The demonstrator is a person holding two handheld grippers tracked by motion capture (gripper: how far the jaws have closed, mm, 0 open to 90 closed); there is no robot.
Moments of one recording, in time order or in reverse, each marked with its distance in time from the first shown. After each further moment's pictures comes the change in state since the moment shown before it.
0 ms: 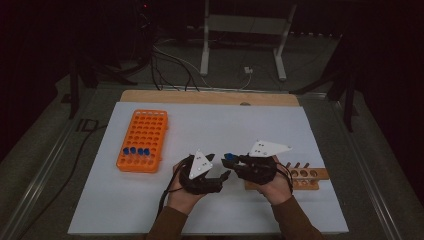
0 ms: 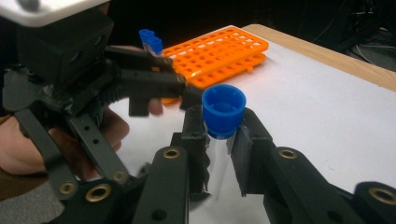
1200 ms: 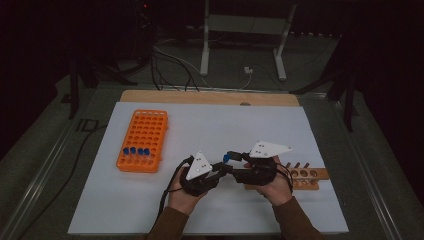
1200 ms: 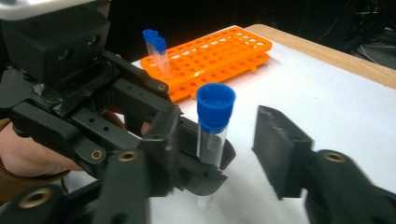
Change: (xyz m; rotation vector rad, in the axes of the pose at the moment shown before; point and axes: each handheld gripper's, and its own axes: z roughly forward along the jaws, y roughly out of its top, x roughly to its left) left arm 0.002 -0.001 -0.003 -0.022 -0.097 -0.010; right arm 0.000 -0.002 -0.002 -0.003 0.007 0.003
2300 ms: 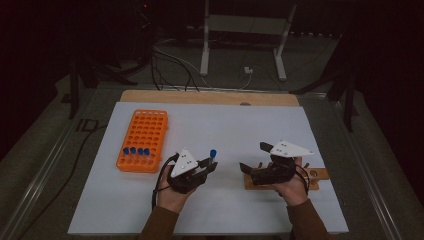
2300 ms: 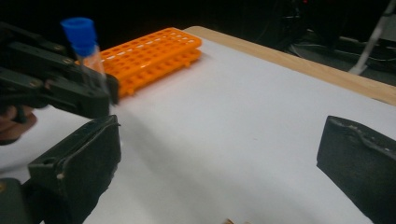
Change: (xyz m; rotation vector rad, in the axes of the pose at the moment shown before) left arm 0.020 -0.004 -0.027 -0.031 0.059 -0.041; right arm -0.029 -0.022 -0.033 -0.035 -0.218 0.044
